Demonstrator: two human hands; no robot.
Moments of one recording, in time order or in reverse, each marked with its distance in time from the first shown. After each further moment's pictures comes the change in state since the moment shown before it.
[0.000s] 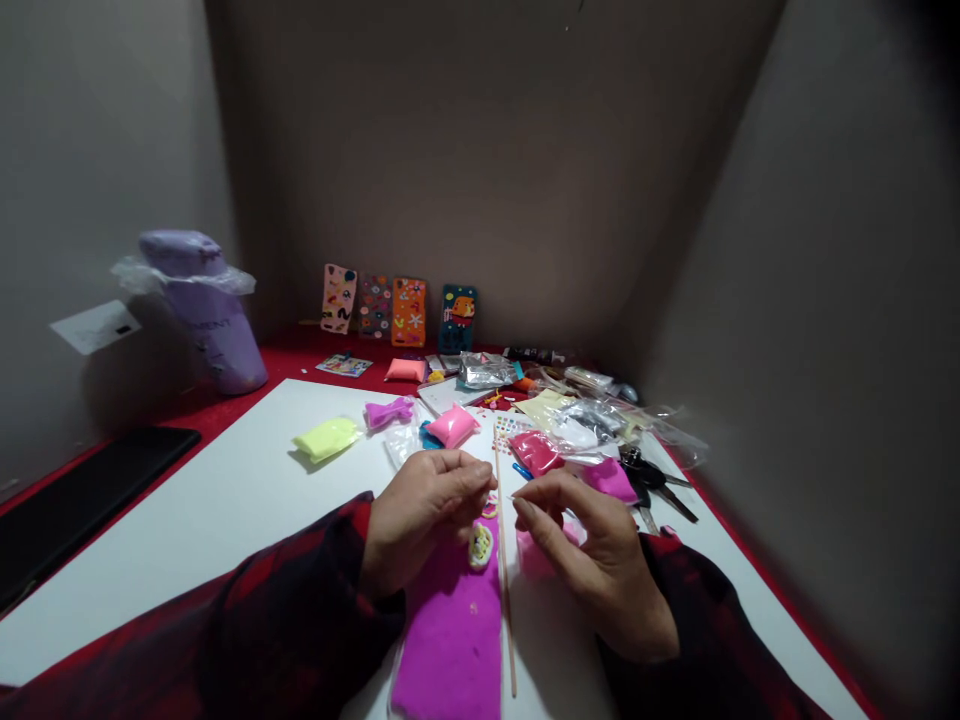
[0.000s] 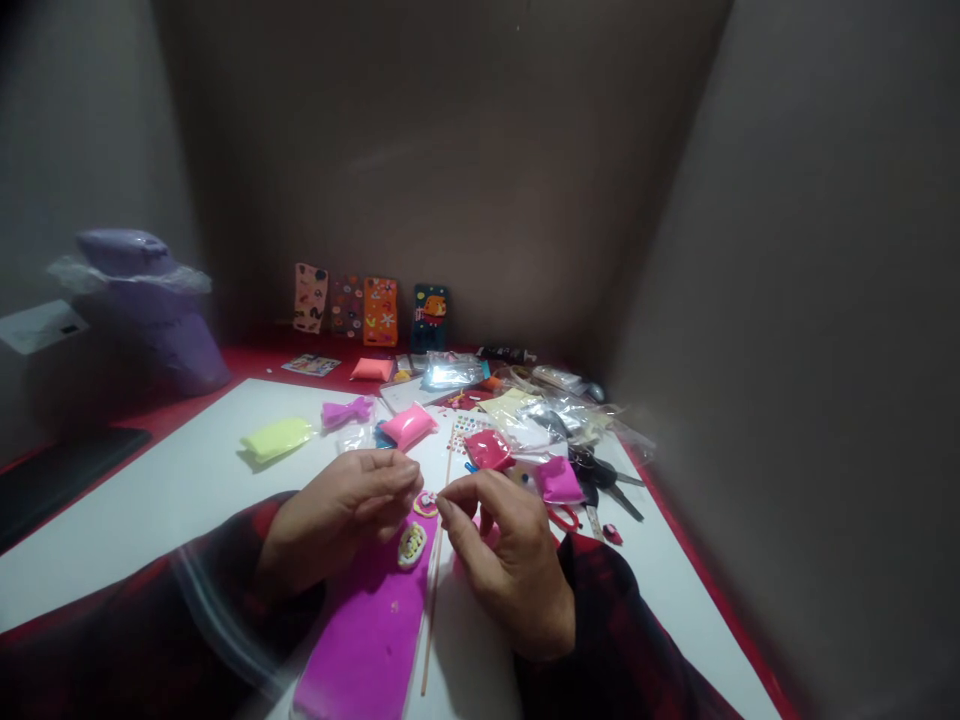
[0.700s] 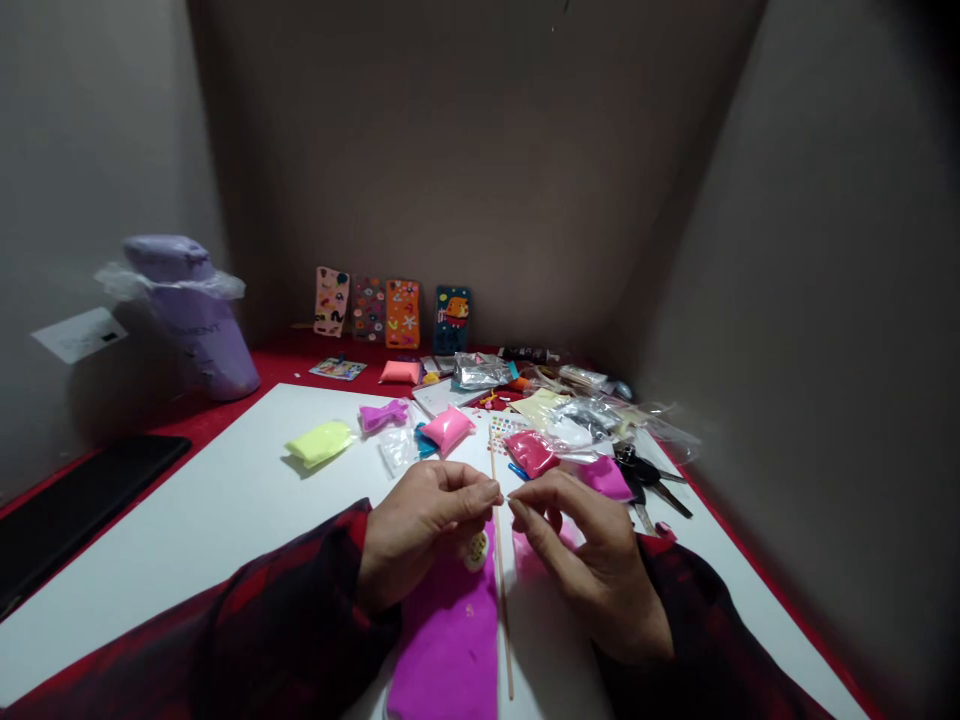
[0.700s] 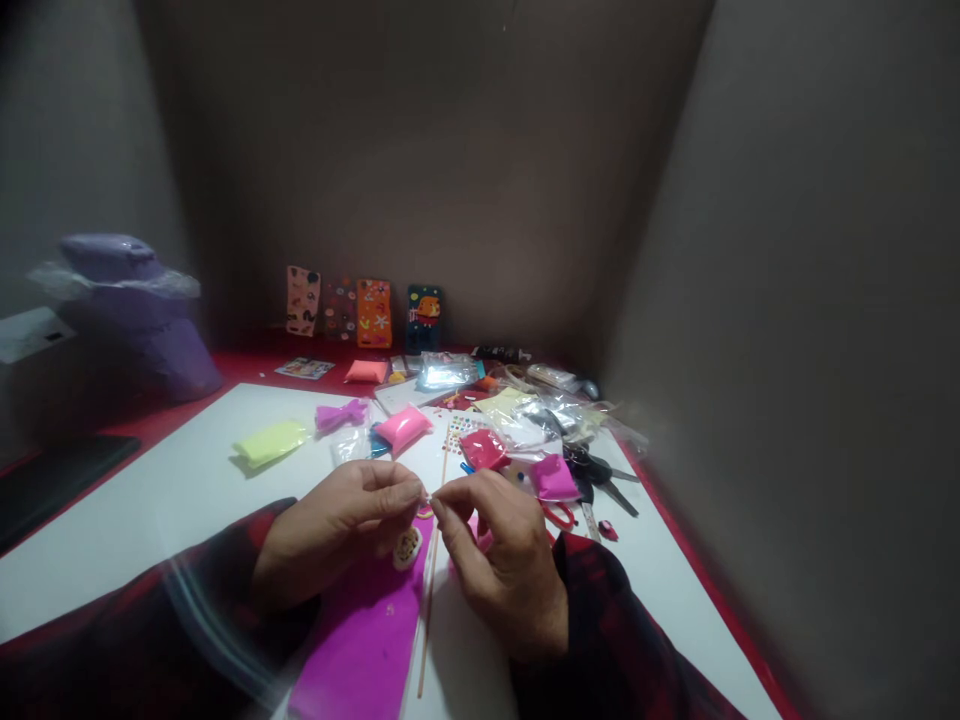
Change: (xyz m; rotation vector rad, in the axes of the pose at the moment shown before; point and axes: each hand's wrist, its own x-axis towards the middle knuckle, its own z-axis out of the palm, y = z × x) left_hand -0.001 -0.005 0.000 0.078 -0.070 -0.018; right_hand 0.000 -0.001 0.001 -0.045 0.054 -0.116
